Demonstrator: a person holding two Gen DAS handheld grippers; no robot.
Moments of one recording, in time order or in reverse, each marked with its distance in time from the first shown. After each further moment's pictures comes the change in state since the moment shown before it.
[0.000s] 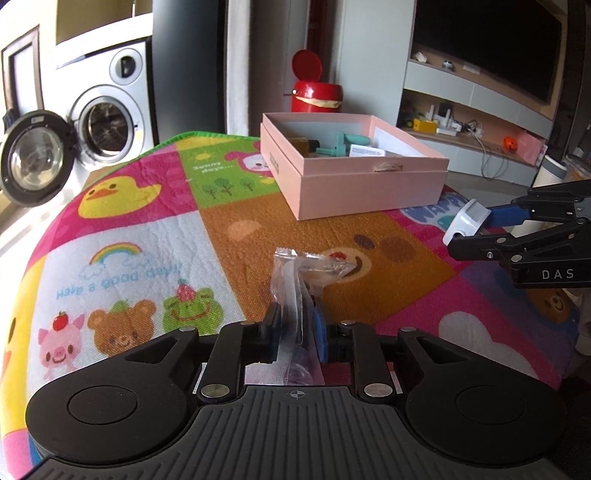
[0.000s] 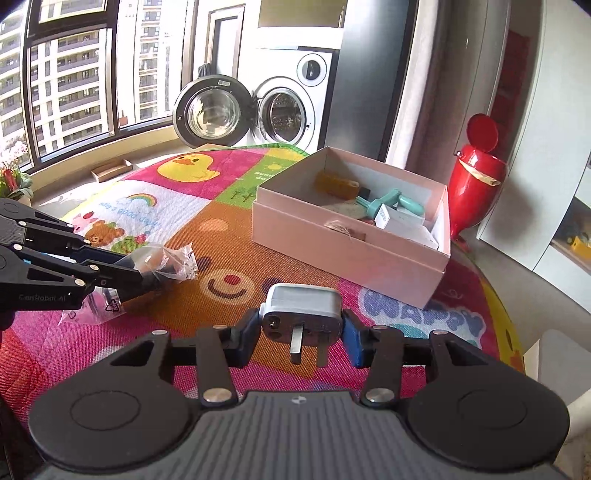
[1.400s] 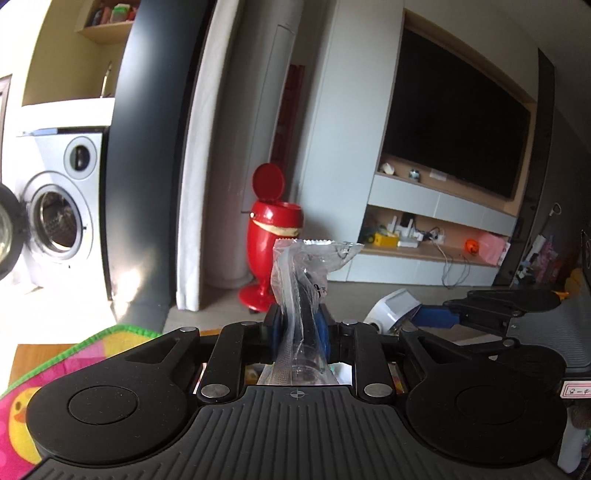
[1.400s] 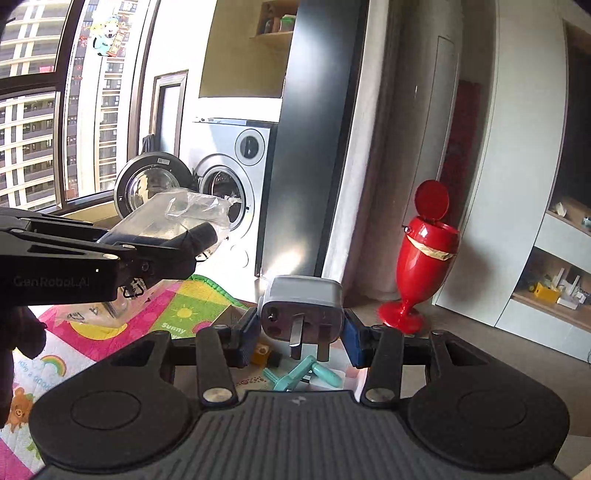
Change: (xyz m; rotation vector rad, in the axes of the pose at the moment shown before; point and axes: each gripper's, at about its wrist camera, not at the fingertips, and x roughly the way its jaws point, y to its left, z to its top) left arm 0.059 -0.008 0.223 -0.059 -0.296 -0.206; right arm 0.049 -0.084 0.156 0.048 -0.176 -0.111
